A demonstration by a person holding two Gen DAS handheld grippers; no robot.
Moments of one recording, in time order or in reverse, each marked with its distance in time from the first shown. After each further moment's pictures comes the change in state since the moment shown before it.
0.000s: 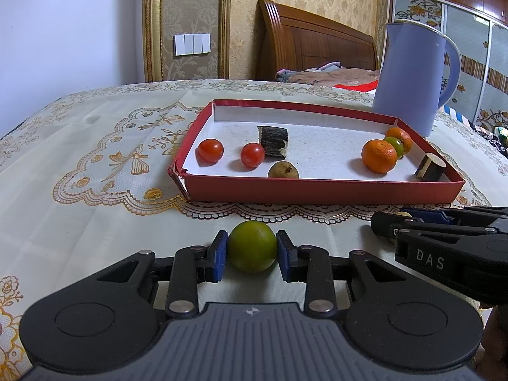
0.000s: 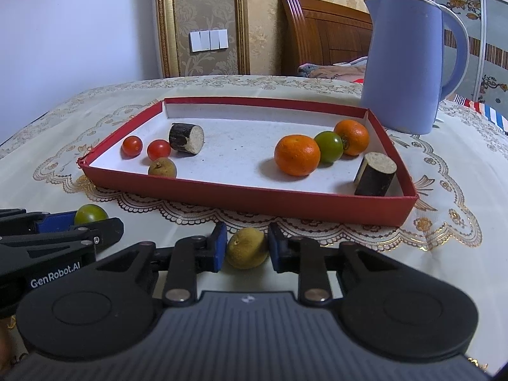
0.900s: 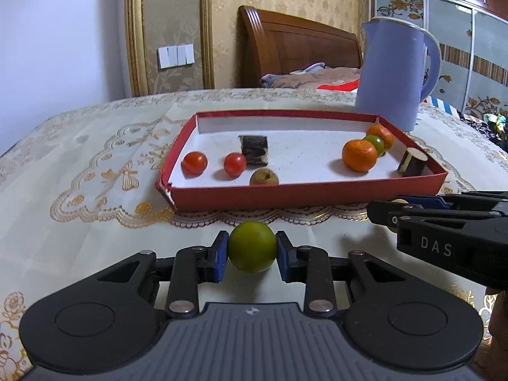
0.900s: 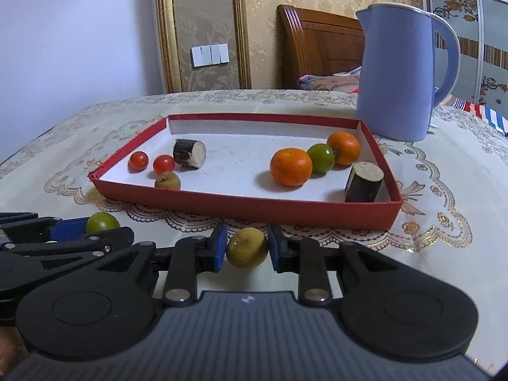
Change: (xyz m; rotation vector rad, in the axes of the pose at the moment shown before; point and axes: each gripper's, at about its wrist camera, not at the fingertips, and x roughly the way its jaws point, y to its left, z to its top) left arm -0.015 -0.013 0.003 0.074 -0.027 -0.025; right arm -0.023 -0.006 0.001 0.015 -0.059 0.018
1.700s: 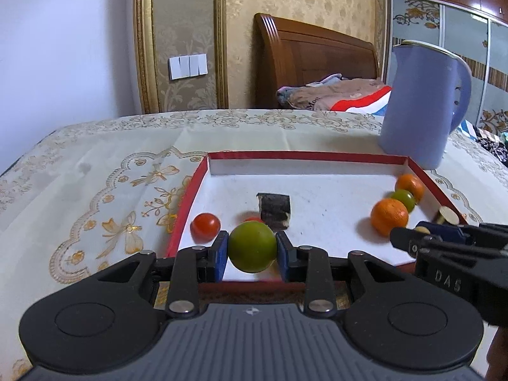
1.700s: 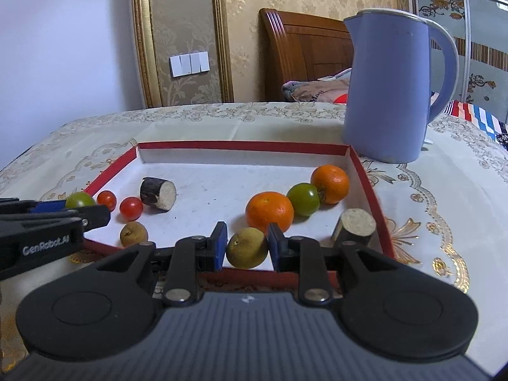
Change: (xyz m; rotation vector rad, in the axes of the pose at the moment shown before) left arm 0.041 0.012 0.062 -0.039 -0.009 0.045; right arm 0.042 -0.013 0.043 0.035 0.004 -0.051
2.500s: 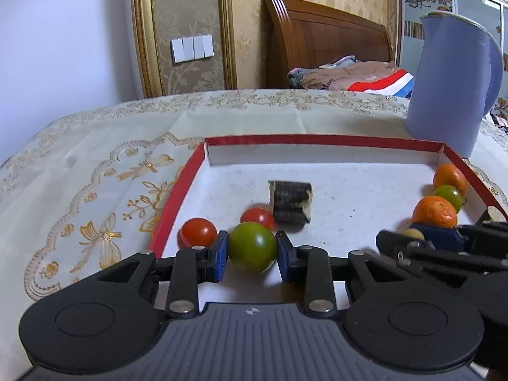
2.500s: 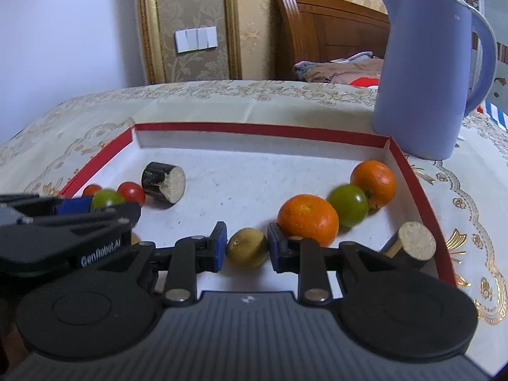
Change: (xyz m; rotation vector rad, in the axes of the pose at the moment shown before) left arm 0.060 -0.005 0.004 0.010 0.065 0.050; right arm 0.054 0.018 0.008 -0.023 0.073 -0.007
